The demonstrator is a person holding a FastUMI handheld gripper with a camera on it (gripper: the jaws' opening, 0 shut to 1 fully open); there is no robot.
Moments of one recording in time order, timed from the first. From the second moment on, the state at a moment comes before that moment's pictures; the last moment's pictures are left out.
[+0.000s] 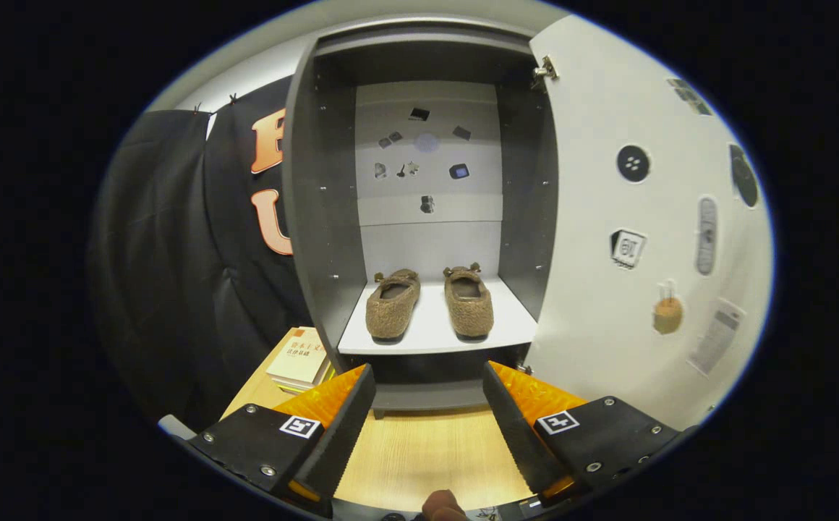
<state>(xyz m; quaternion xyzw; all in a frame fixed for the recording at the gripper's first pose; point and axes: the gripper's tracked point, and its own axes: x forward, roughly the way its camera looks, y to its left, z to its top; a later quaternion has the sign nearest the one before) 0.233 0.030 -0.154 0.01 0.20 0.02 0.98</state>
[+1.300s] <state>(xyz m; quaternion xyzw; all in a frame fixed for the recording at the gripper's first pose) 0.066 -0.200 -0.100 0.07 0.12 0.09 0.99</state>
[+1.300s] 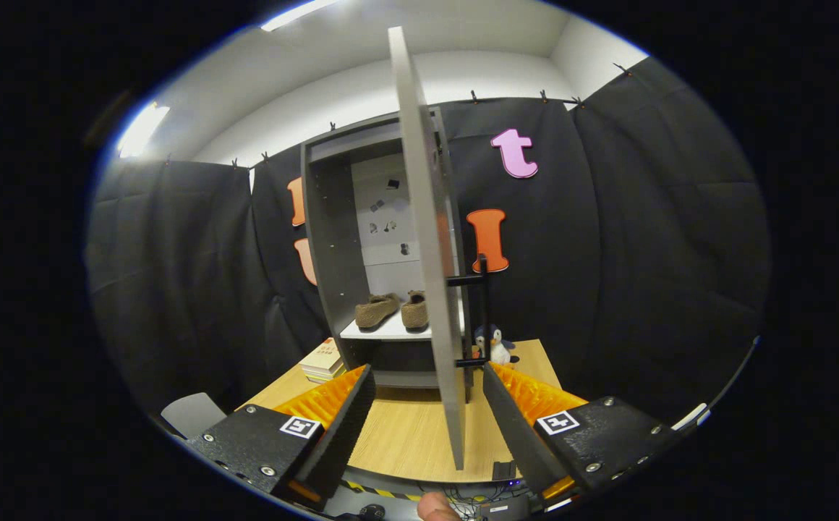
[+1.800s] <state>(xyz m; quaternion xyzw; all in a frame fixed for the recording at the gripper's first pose) 0.095 -0.271 -0.108 0.09 0.11 0.05 0.99</state>
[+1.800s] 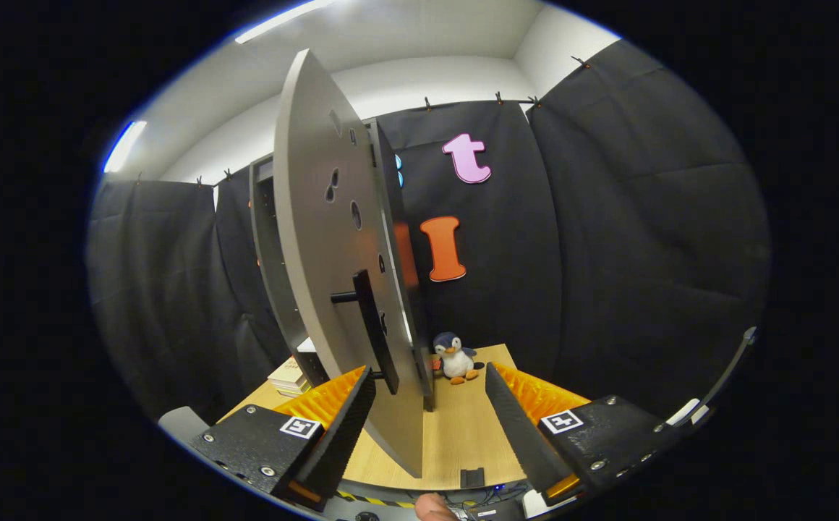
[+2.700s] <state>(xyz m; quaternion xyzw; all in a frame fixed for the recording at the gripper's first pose) 0.116 -0.211 -0.122 0.06 0.13 0.09 0.98</state>
